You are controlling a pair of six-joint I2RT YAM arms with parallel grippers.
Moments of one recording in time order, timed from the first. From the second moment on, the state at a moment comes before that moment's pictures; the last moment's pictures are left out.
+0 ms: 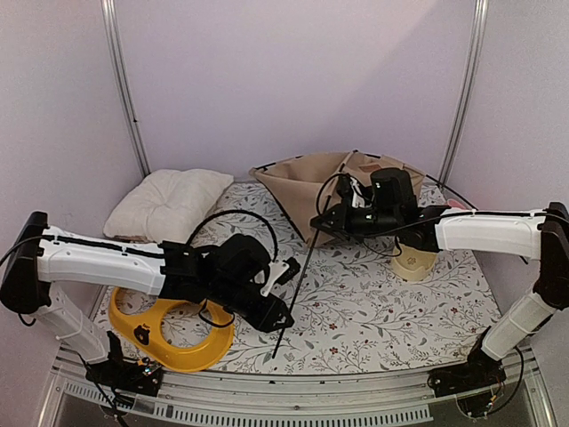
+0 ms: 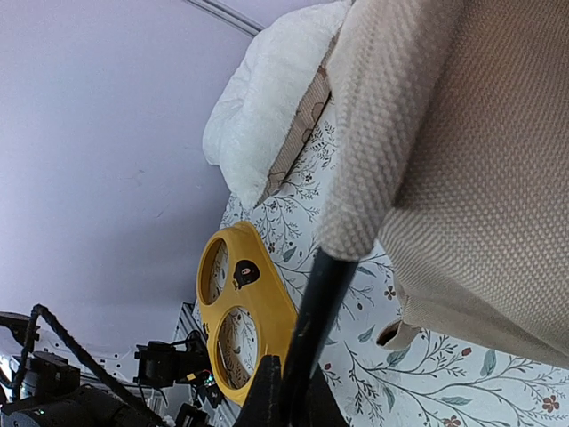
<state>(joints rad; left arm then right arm) -1.17 1.52 0.97 -0.33 0.17 -0.51 0.73 1.55 1.02 0.12 -0.35 0.85</state>
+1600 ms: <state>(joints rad) -1.32 1.50 0.71 -0.01 -0.10 -0.60 0.70 1.55 1.02 0.11 -0.40 0.86</state>
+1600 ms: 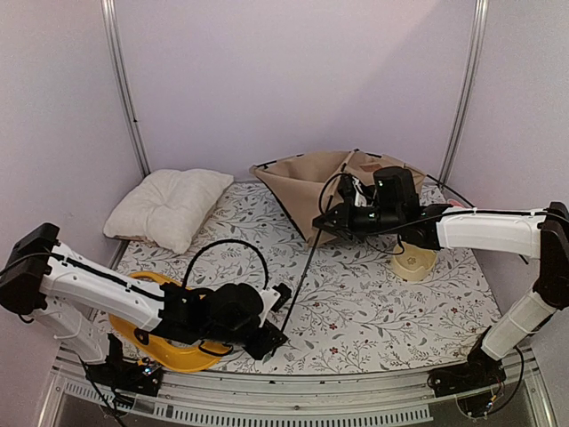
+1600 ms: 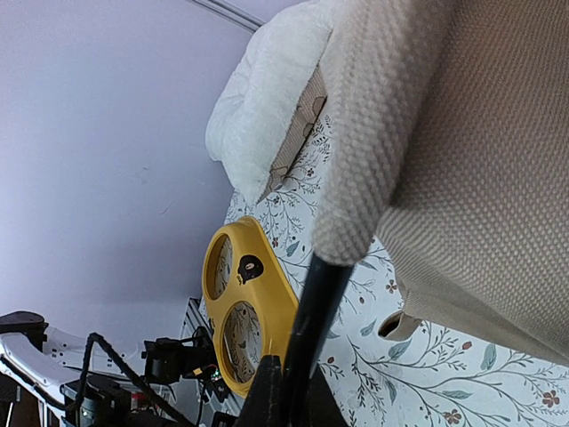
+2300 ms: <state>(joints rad) -1.36 1.45 0.73 -0.06 -0.19 -0.60 0.68 1.54 1.02 0.14 -0.40 0.84</state>
